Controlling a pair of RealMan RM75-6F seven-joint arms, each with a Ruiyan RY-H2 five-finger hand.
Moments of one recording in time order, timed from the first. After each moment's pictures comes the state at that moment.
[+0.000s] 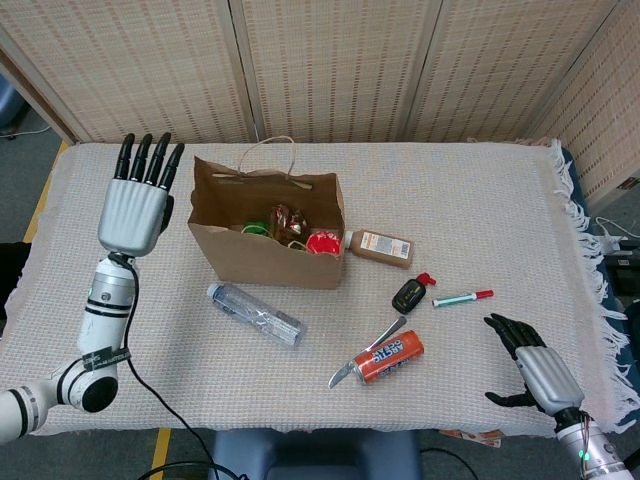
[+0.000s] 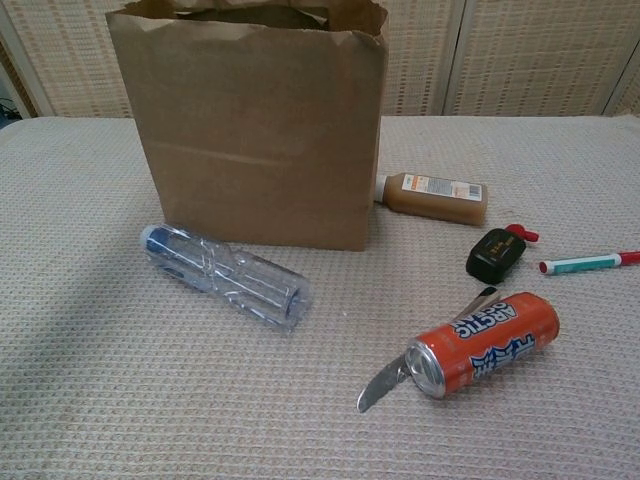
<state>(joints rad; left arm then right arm) -0.76 -1.26 -0.34 -1.61 1.16 1.32 0.72 0.16 -1.00 -0.08 -1.85 -1.50 1.20 0.10</state>
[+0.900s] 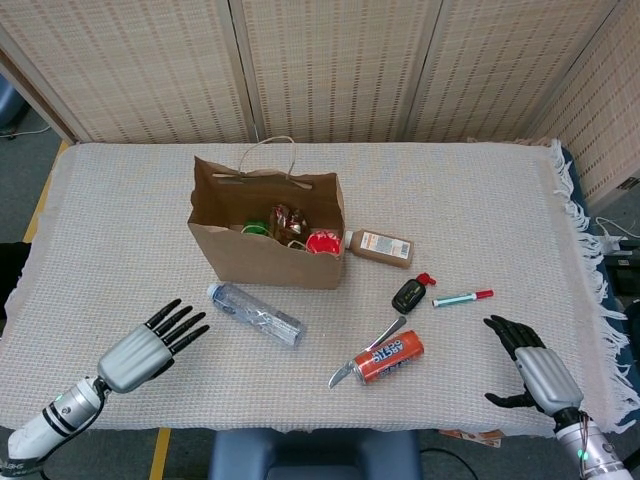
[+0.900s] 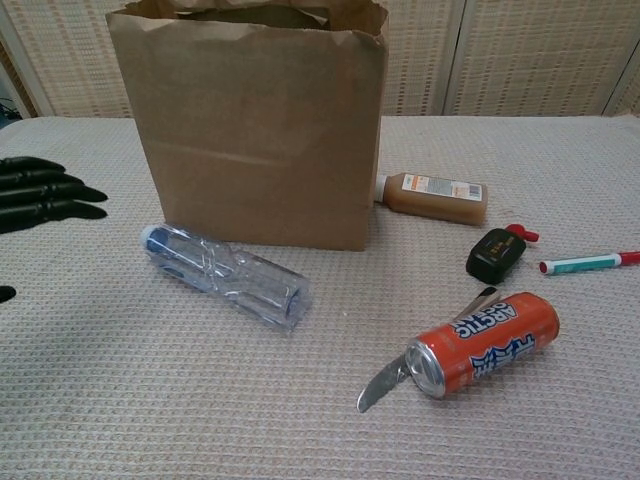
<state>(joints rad) -0.50 -1.26 0.17 -1.29 1.93 1.38 0.14 0.16 -1.00 -0.08 -1.86 -1.48 1.18 0.09</state>
